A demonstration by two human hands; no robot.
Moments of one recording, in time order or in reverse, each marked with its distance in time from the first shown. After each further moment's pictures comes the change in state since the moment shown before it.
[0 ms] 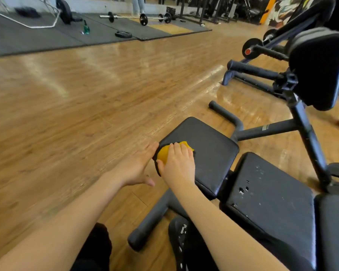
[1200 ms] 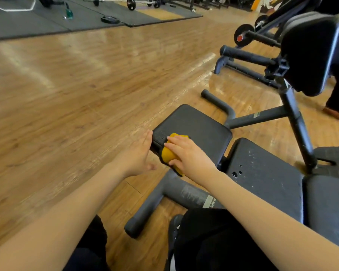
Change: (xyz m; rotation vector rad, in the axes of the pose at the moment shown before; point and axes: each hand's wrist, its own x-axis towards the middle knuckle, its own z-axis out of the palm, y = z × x) left_hand -0.002 0.024 0.001 0.042 -0.011 -0.064; right_hand -0.019 0.051 -0.024 0.083 -0.071 -0.438
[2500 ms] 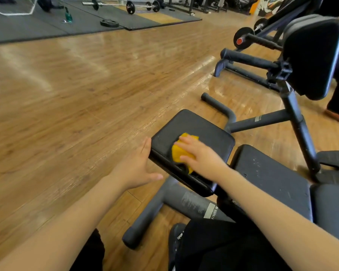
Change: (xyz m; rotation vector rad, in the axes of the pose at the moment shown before) left_hand -0.001 0.007 -0.003 -0.108 0.005 -0.029; right_hand 0.009 0.050 0.000 0.300 -0.021 0.174
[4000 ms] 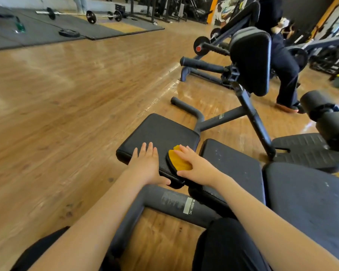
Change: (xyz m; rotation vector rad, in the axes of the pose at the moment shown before) left_hand 0.023 0.086 0.017 0.410 -0.225 0.005; right_hand -0.074 -0.001 -0.027 0.095 -0.107 0.341
